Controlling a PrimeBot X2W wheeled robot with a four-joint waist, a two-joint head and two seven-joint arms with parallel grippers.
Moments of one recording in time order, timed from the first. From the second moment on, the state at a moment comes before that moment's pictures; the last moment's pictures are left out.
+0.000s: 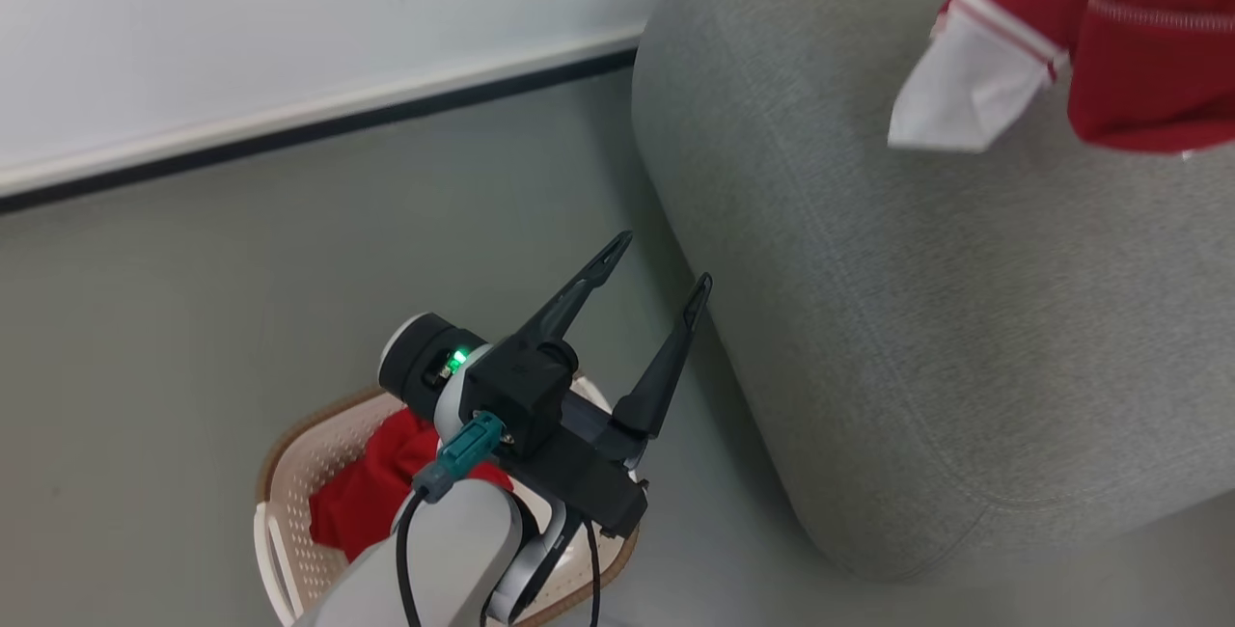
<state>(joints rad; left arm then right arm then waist) -0.54 0.15 -0.73 0.18 -0.46 0.06 -0.21 -1.39 -0.69 0.64 0.70 0.53 0.12 -0.23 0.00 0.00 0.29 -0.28</state>
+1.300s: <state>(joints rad) -0.67 0.23 -0.72 0.15 -0.38 0.07 -0.13 -1.18 -0.50 0.59 1.01 0.63 0.11 -0.25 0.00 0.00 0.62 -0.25</state>
